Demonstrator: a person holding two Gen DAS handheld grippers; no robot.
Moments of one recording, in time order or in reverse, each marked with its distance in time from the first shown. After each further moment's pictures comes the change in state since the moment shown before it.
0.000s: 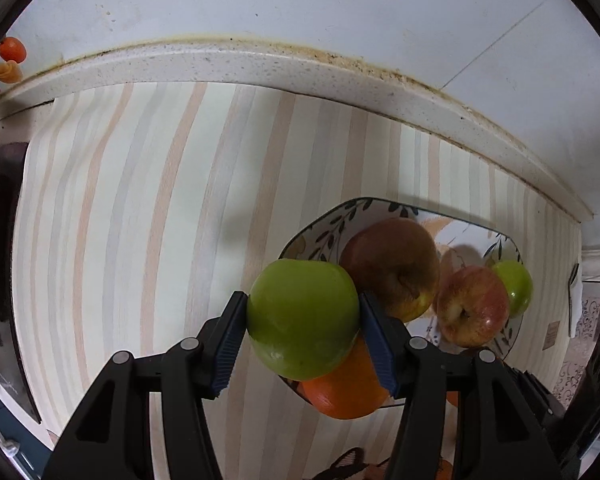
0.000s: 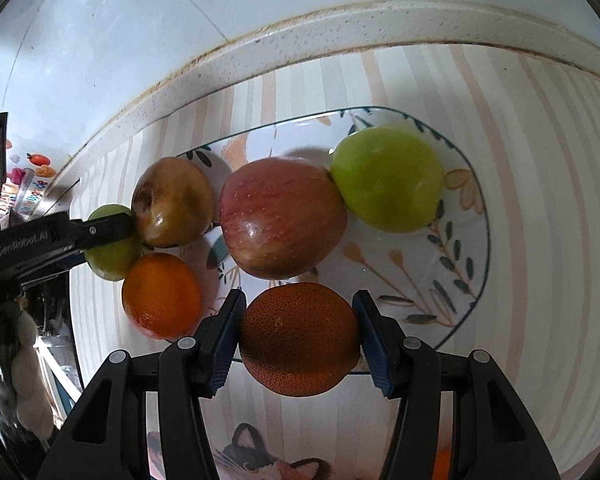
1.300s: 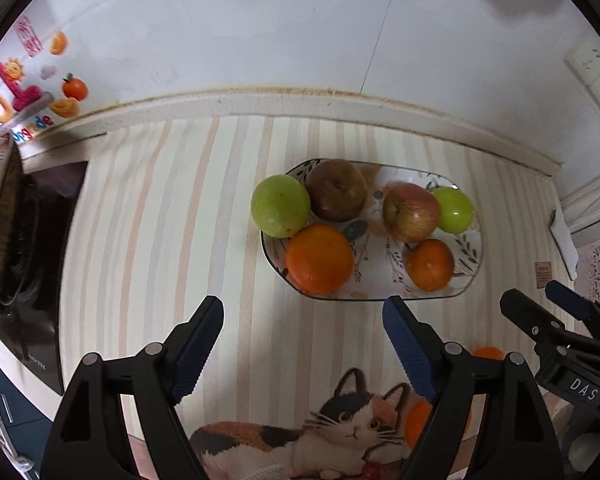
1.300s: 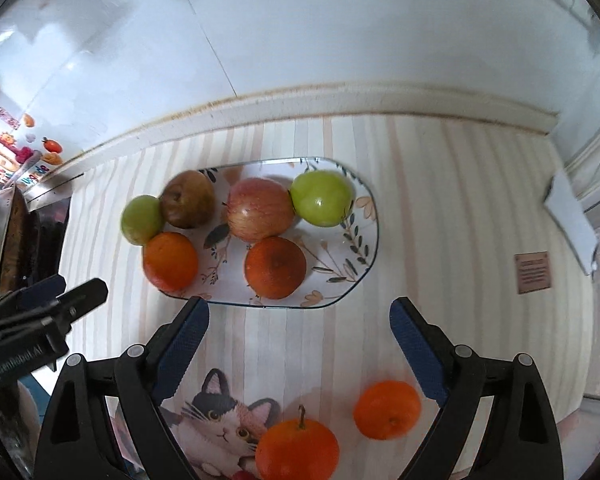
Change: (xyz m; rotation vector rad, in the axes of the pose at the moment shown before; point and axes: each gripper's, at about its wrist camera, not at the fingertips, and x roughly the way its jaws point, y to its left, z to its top) left arm -0.102 -0.032 -0.114 0.120 -0.184 0.080; right arm -0.129 0.006 -0.054 -0.107 -0.183 -0.165
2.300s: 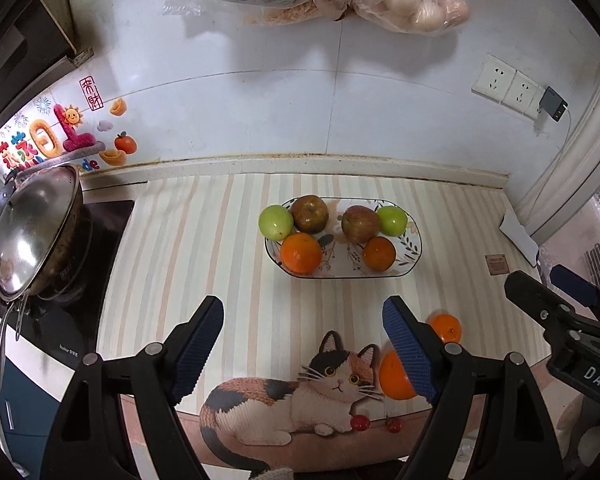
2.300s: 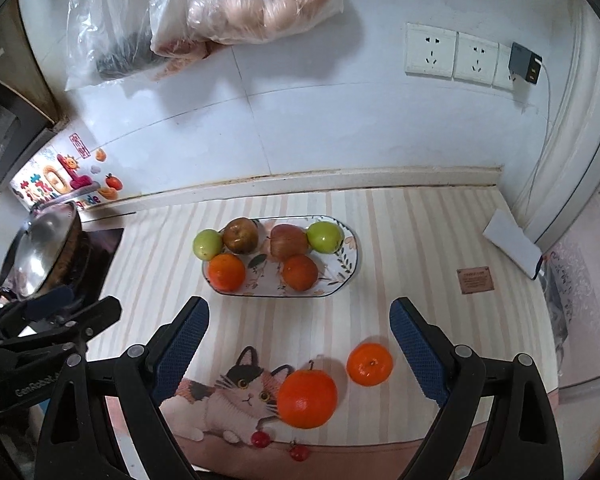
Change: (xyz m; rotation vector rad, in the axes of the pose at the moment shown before) left arm -0.130 -0.019 -0.078 0.054 -0.232 0.007; right arm -0.163 0.012 -0.086 -0.008 -0.272 0.030
